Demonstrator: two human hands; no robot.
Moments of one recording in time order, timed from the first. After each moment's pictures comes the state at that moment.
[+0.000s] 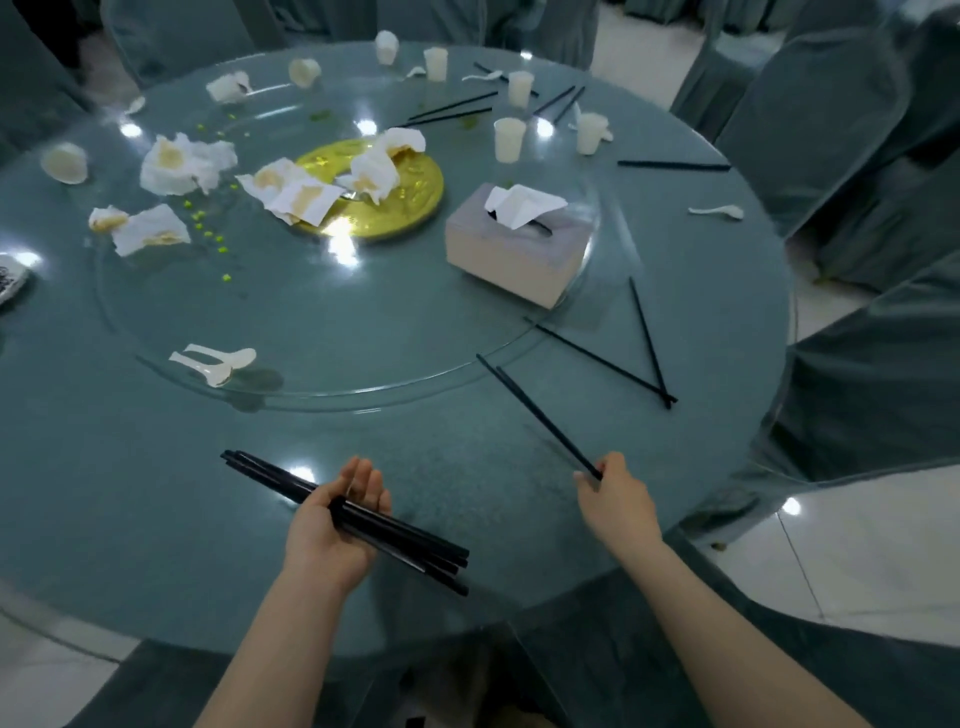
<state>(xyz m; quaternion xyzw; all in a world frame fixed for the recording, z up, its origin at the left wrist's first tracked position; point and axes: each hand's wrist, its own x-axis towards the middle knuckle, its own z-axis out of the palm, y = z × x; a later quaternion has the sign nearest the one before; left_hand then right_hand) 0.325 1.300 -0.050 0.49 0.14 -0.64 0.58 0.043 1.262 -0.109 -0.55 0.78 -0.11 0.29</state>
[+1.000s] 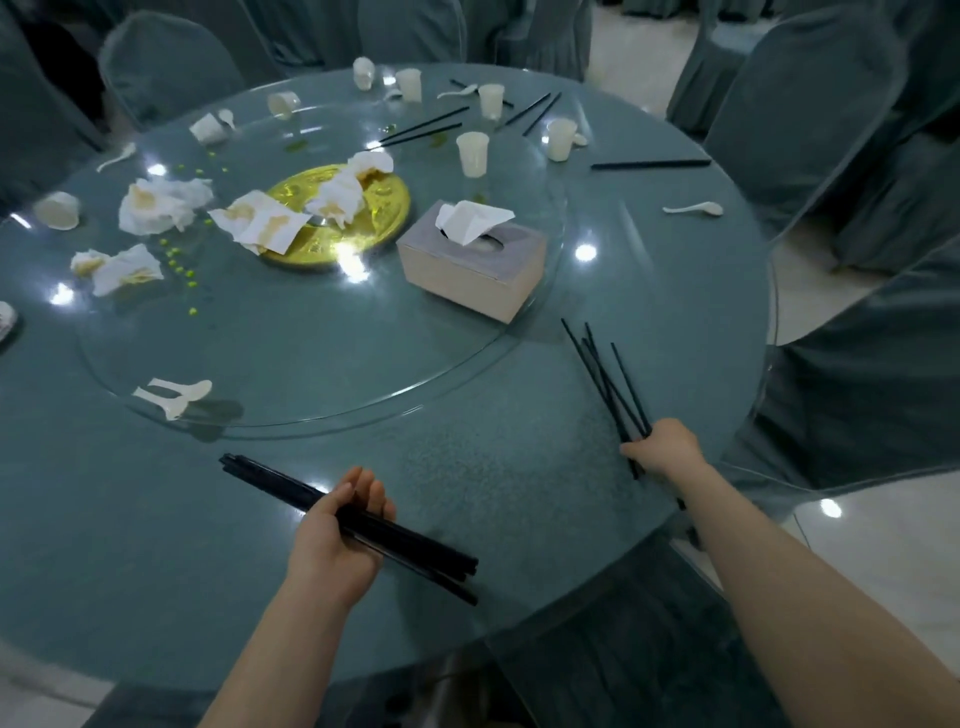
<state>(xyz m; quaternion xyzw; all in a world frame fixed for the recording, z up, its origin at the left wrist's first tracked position) 0.244 1.277 -0.036 0.53 0.11 -0.61 0.58 -0.087 1.163 -0.106 -0.47 0.80 -0.06 0.37</state>
